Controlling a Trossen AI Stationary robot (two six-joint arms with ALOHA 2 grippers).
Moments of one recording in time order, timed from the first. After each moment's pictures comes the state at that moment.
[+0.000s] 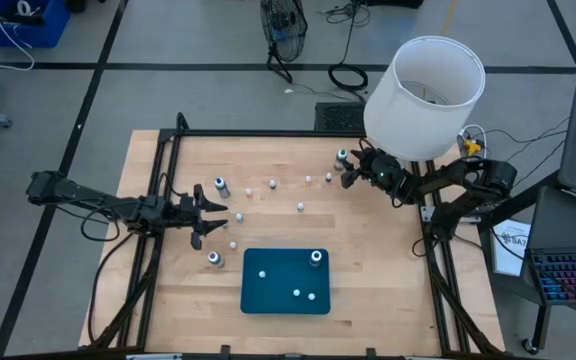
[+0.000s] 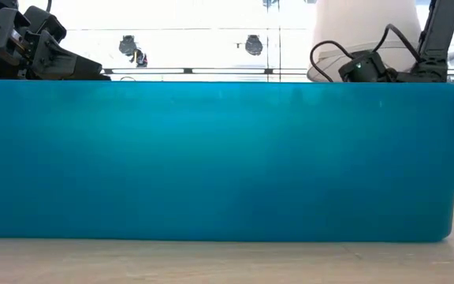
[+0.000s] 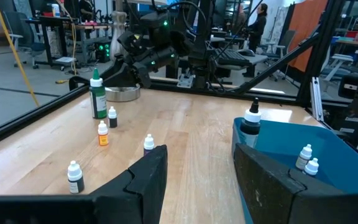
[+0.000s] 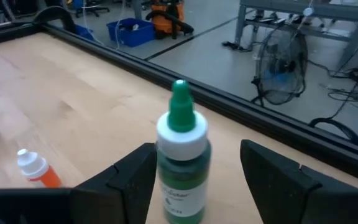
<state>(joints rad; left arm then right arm) -0.19 0.47 0.01 0.42 -0.26 -0.11 -0.55 1.54 0.29 0.92 0.30 0.15</state>
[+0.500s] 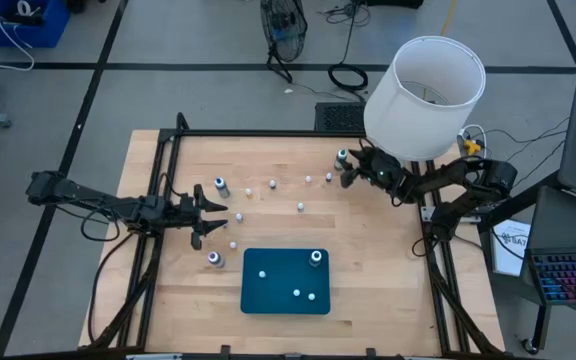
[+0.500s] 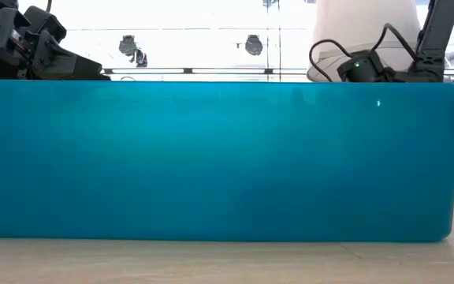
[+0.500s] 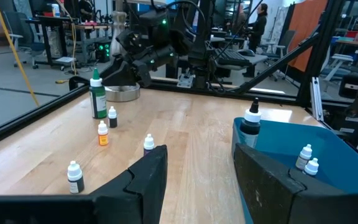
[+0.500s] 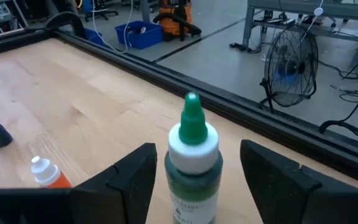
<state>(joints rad) -0.19 0.47 0.01 0.42 -0.26 -0.11 -0.56 1.54 0.31 0.91 0.26 0.15</state>
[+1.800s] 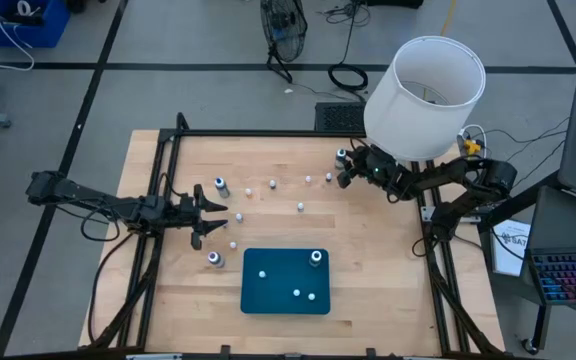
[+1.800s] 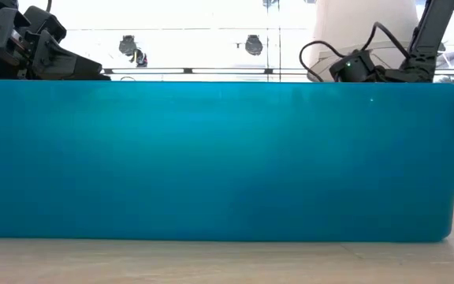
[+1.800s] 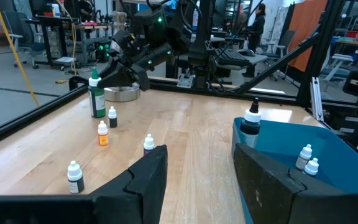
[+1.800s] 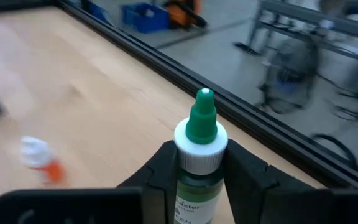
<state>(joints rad) -0.19 0.47 0.01 0.42 -0.26 -0.11 -0.55 1.54 0.37 0.81 0.24 0.01</state>
